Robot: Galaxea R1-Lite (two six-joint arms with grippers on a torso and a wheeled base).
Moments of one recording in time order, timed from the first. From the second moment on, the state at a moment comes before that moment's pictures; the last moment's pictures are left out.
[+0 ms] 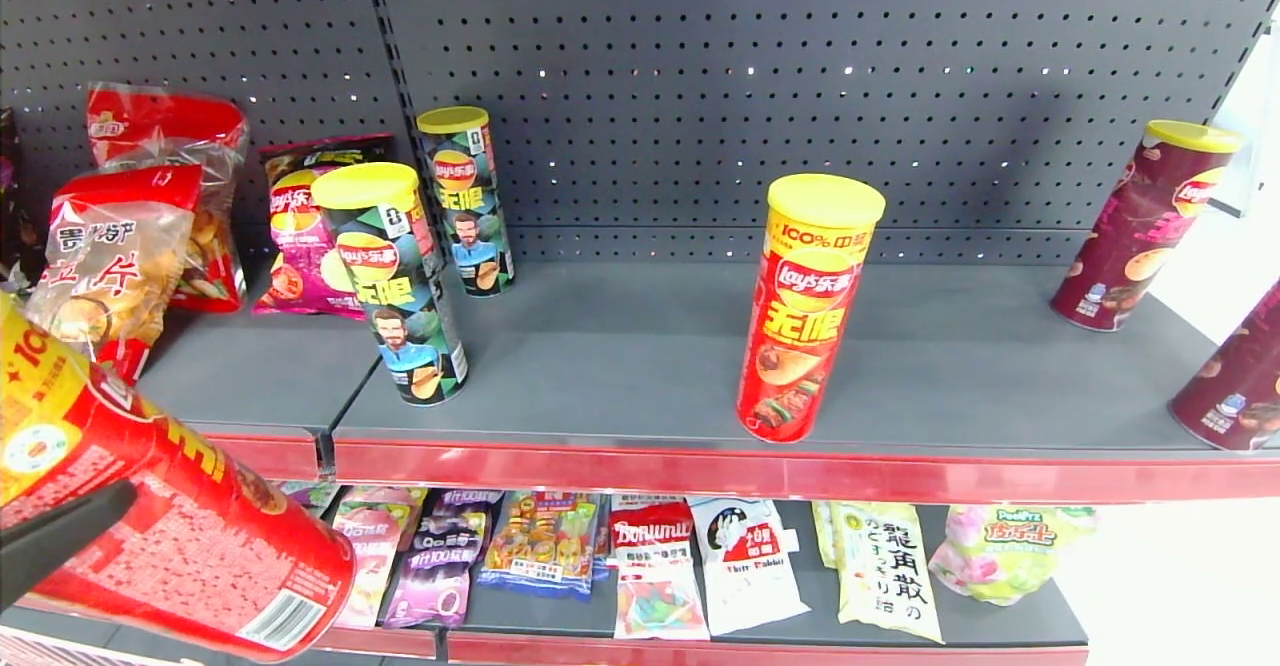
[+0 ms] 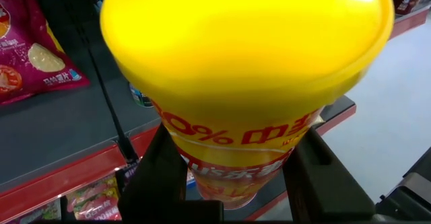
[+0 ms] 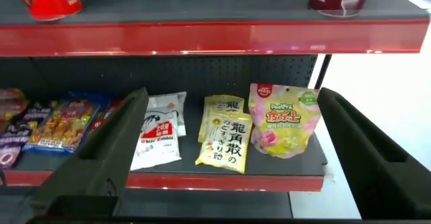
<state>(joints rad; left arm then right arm) -0.03 0.70 -0.52 -0.10 -0.57 0.06 0.00 0.00 0.00 0.00 -0.01 0.01</state>
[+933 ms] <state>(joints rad) -0.03 0.69 -0.53 -0.10 -0.57 0.06 0.00 0.00 0.00 0.00 0.00 0.00</state>
